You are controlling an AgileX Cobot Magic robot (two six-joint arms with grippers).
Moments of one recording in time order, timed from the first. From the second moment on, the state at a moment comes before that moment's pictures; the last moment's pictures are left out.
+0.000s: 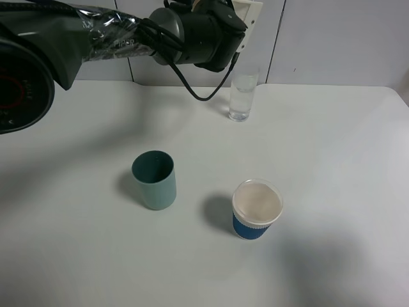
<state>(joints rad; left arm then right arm) -0.76 2.35 -1.96 -1.24 -1.07 2.94 0.00 0.00 -0.49 -0.14 1.05 -0.05</state>
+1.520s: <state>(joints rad) -0.76 2.35 -1.96 -1.07 -1.07 2.94 0.00 0.00 -0.49 -0.14 1.05 -0.05</state>
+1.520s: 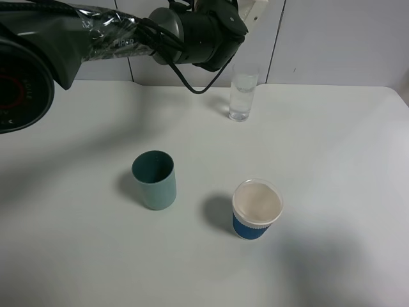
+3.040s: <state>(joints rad) -0.73 2.16 -1.96 -1.66 -0.86 2.32 0.00 0.00 -0.49 -0.14 1.05 -0.05</state>
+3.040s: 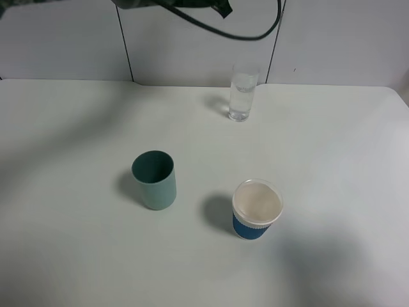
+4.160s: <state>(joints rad) -0.70 2.05 -1.96 -0.99 0.19 0.99 0.00 0.00 -0.49 -0.14 1.05 -0.05</state>
